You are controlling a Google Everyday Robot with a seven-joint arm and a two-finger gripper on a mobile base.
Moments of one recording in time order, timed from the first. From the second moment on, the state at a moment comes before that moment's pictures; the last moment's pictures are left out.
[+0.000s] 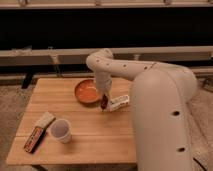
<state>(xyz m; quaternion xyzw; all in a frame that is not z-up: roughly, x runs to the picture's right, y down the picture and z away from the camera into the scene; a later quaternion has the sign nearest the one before) -0.021 0.041 0.838 -0.32 -0.21 -0.56 0.74</state>
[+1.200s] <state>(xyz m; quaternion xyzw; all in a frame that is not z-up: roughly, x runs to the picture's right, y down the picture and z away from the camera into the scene) -0.078 0.008 0.884 -0.31 -0.22 -0.59 0.71</state>
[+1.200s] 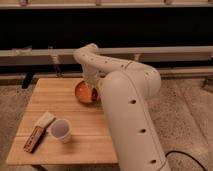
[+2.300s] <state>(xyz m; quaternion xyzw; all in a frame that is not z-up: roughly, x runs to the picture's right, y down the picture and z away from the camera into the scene) -0.083 0.006 0.884 -0.31 -0.22 -0.59 0.71</state>
